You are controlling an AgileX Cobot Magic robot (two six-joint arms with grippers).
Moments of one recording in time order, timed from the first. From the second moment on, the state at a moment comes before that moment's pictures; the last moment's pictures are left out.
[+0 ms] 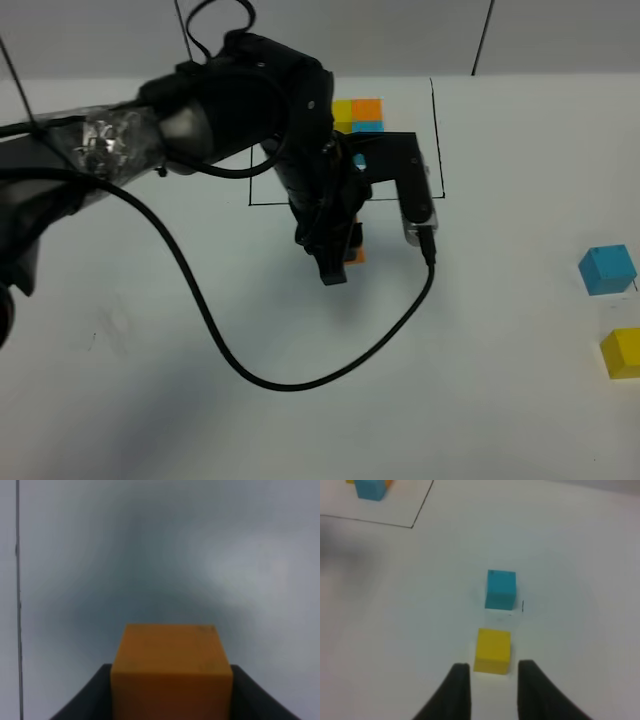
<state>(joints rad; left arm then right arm) -0.71 2.11 -1.68 -0.06 0.90 0.84 0.09 -0.01 -0.50 -0.03 1.07 -0.08</state>
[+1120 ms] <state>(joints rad) -0.77 2.29 -1.74 -0.06 0.89 0.87 0.09 -0.01 -0.50 -0.03 1.07 -0.08</state>
